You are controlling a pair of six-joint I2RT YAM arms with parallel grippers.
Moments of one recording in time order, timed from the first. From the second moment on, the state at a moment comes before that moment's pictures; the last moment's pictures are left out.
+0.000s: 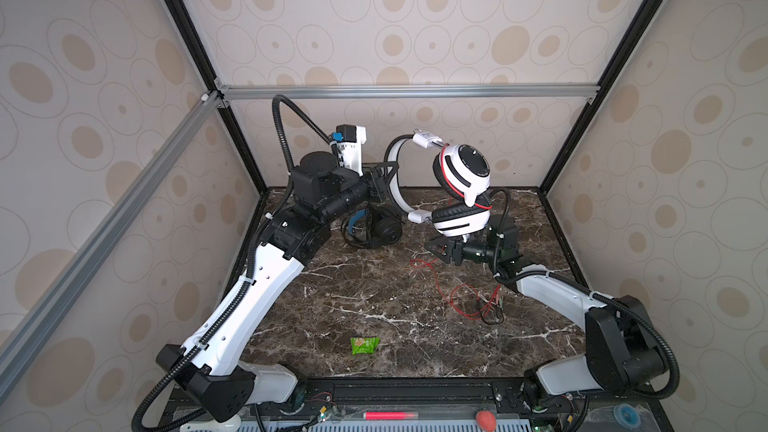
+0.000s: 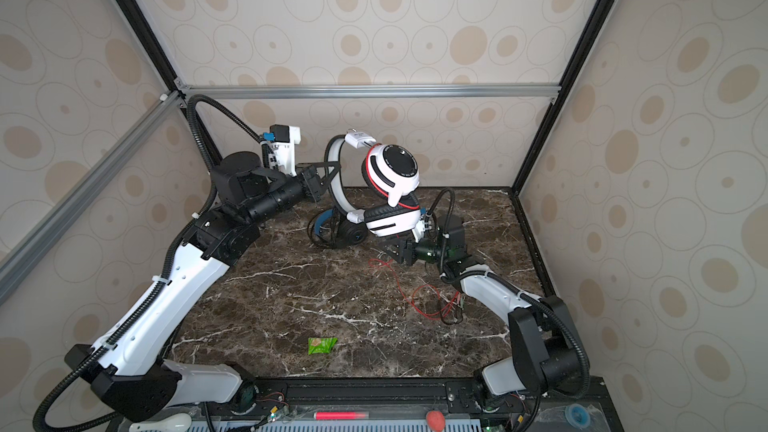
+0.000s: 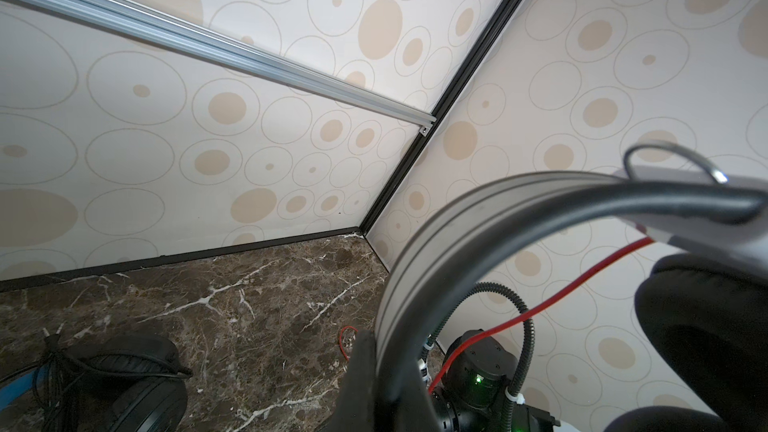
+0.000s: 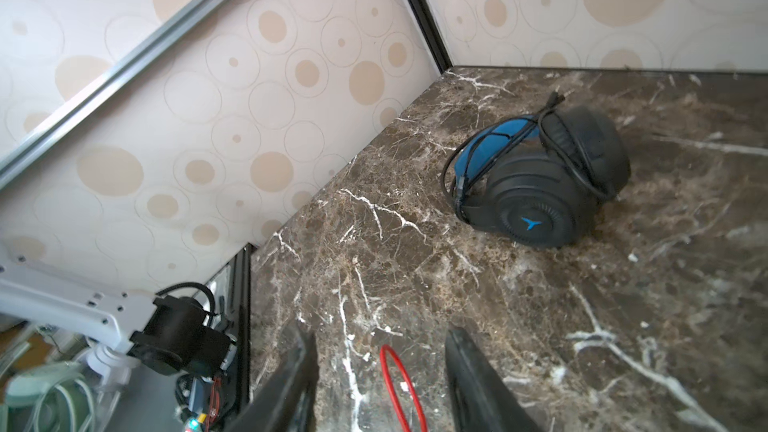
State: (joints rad) left arm -0.54 1.34 1.61 -0.30 0.23 -0.53; right arm 0.35 1.44 0.79 0.35 -0.83 0.34
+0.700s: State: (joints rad) left arm -0.55 1.28 1.38 -0.12 0.00 -0.77; right arm 0.44 1.18 0.67 0.16 -0.50 0.26
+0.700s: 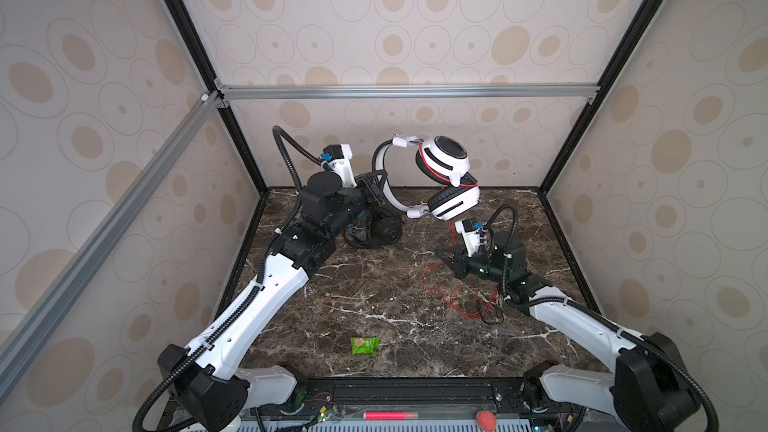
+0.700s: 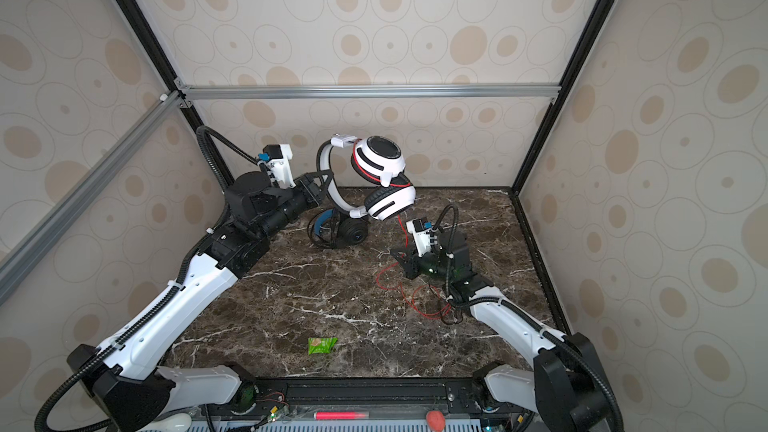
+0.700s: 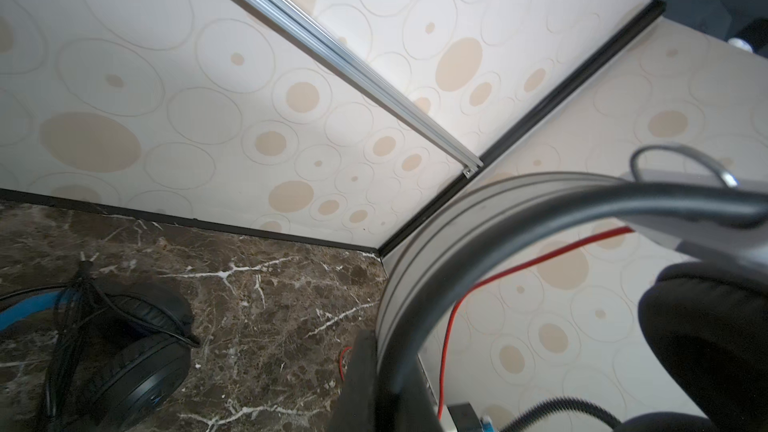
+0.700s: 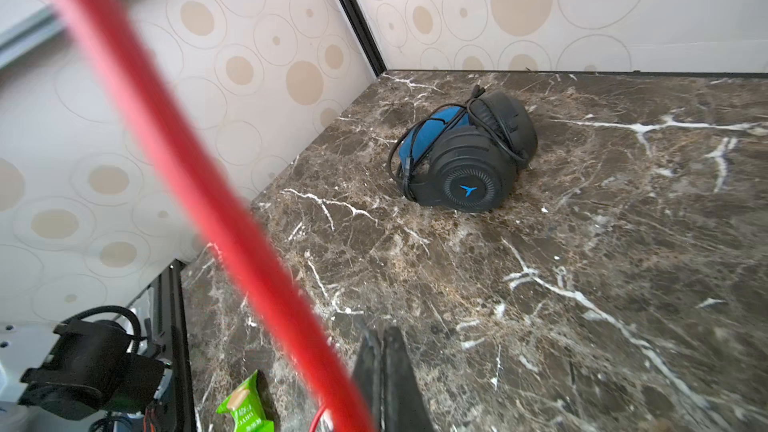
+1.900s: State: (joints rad) left arm -0.70 1.55 1.49 -0.28 -0.71 -0.40; right arm 0.87 1.16 1.27 -0.84 0.17 -0.19
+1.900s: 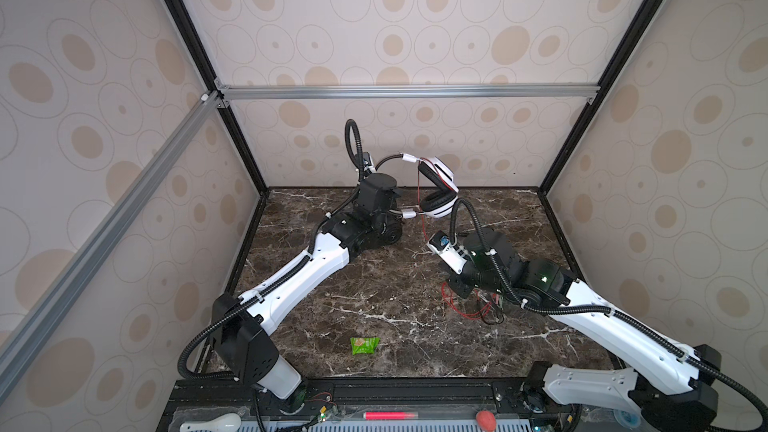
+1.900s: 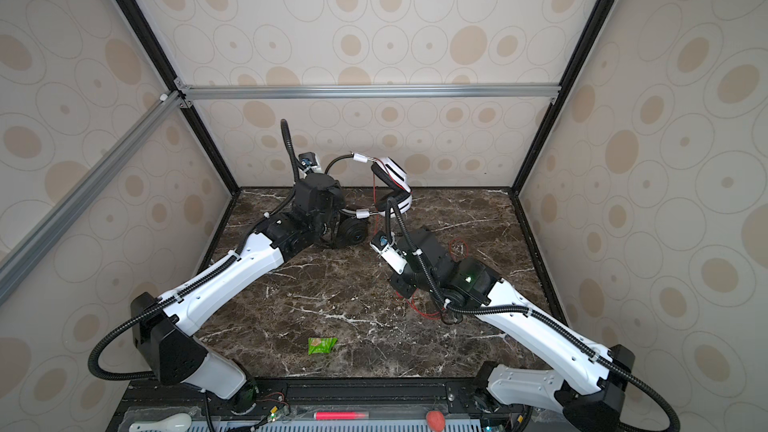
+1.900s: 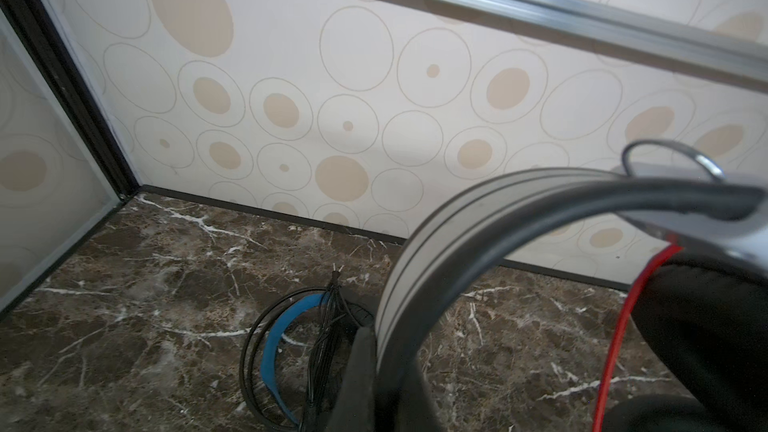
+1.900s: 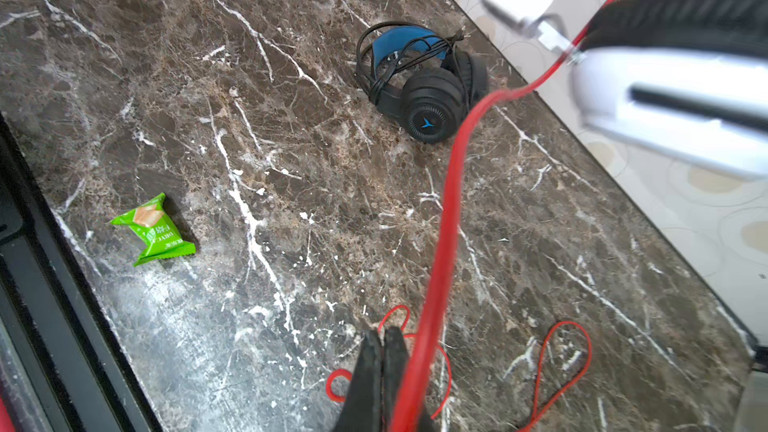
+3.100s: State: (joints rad) left arm -0.77 1.29 1.31 -0.56 -0.19 0.13; right arm 0.74 1.29 1.45 -0.97 0.31 -0.38
